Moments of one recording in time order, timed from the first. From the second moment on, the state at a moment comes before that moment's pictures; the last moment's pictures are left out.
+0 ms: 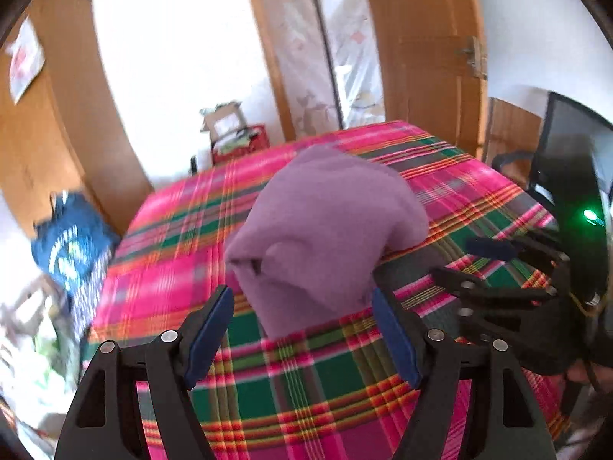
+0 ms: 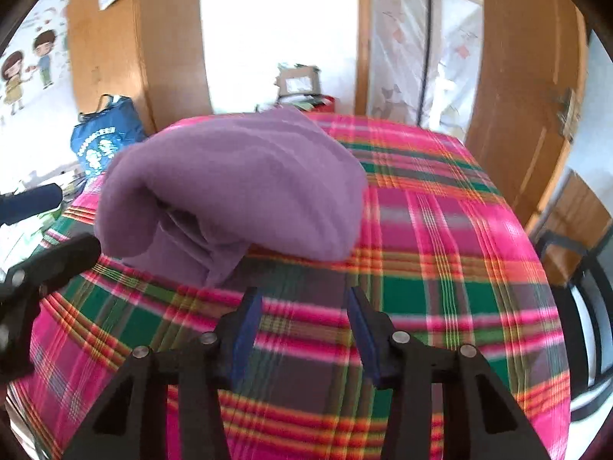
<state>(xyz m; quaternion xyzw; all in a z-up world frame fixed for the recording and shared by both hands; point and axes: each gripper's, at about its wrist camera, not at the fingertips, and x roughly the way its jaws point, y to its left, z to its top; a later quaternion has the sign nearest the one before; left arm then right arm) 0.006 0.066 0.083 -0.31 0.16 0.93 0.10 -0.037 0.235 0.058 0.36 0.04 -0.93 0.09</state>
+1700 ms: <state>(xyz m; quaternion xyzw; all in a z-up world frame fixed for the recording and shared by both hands) -0.055 -0.043 0.100 -0.36 -0.09 0.92 0.10 -0.112 0.137 0.158 0.19 0.08 -0.95 0.22</state>
